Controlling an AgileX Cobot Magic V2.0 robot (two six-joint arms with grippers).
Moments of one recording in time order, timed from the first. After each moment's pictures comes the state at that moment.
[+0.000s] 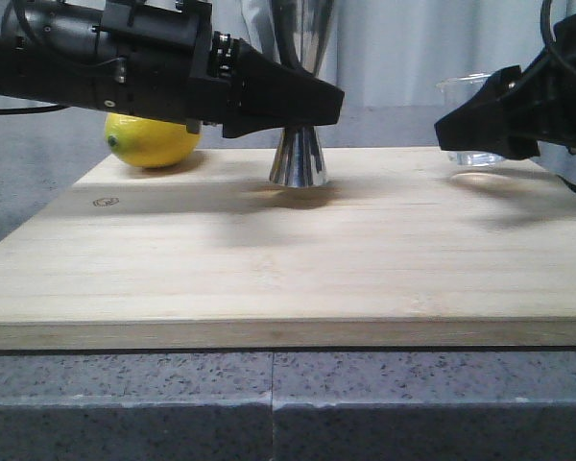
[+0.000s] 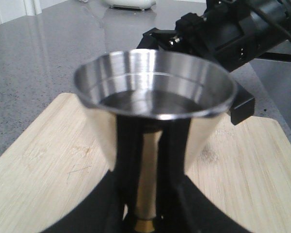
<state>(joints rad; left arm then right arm) -0.43 1.84 -1.07 -1.77 1.11 2.24 0.12 1.40 -0.59 -0.77 -0.49 0.48</state>
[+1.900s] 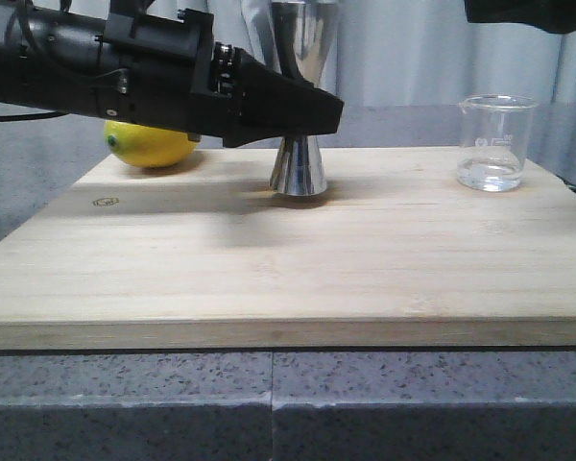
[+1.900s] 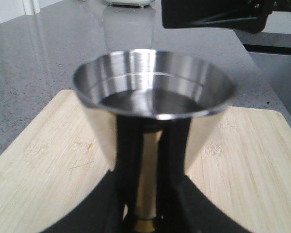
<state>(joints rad) -0.42 1.85 -1.07 -1.77 1.11 2.28 0.12 1.13 -0.59 -0.77 -0.44 0.47</state>
